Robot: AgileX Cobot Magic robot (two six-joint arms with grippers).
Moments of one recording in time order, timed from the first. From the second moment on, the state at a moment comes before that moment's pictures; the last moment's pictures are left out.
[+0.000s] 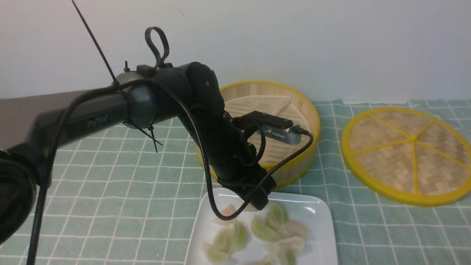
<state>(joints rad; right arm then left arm) -0.01 -0.02 0.02 0.05 0.38 -0.05 -0.51 2.02 -1.52 -0.53 1.04 0.48</state>
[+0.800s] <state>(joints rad) -0.01 -0.02 0.02 0.05 0.38 -0.05 -0.51 1.33 -1.28 -0.45 0.80 0.33</state>
